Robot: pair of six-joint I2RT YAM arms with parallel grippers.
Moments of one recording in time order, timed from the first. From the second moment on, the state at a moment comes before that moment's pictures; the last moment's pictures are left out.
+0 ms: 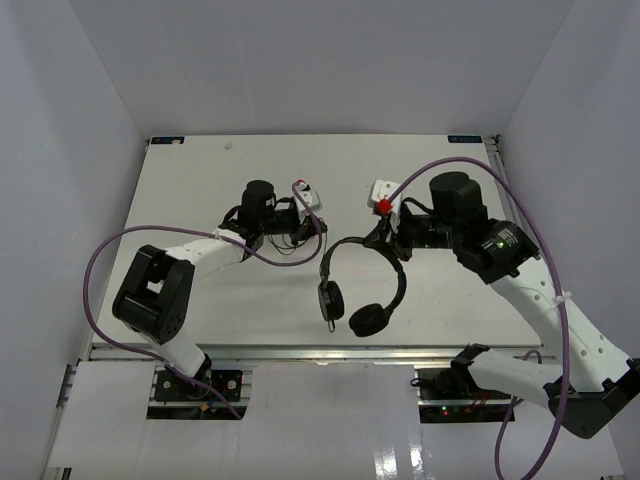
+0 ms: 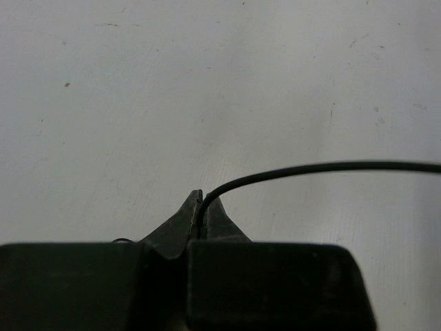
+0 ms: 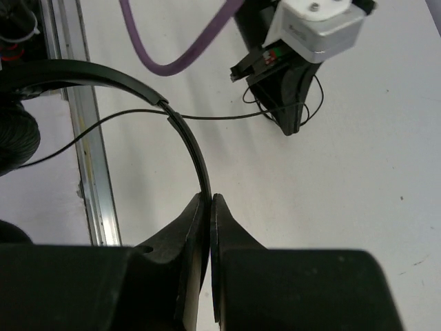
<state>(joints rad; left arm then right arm) -0.46 1.64 0.95 0.30 0.80 0.37 0.68 1.06 1.28 -0.73 -0.54 -0.47</state>
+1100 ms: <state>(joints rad) -0.41 1.65 1.25 -0.15 0.75 0.41 1.00 1.24 1.06 -0.57 0.01 -0.65</state>
